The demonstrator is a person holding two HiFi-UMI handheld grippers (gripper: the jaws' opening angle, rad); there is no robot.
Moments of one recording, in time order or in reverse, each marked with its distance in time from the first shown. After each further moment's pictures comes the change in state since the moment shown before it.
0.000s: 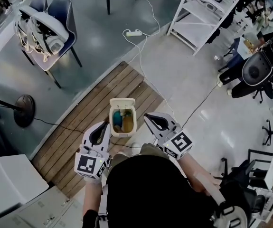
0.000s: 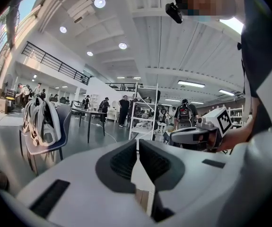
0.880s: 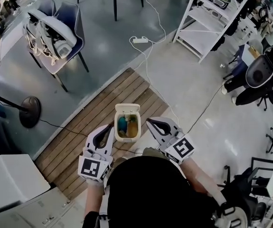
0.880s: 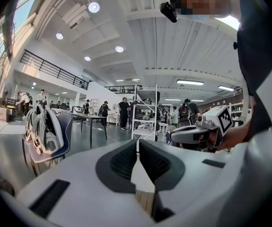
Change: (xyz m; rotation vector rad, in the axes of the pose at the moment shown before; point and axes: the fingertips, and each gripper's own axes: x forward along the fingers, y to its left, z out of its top) left arm -0.008 -0.010 0.021 0.060 -0.026 0.020; right arm -0.005 0.010 0.021 -0.059 -0.039 0.030
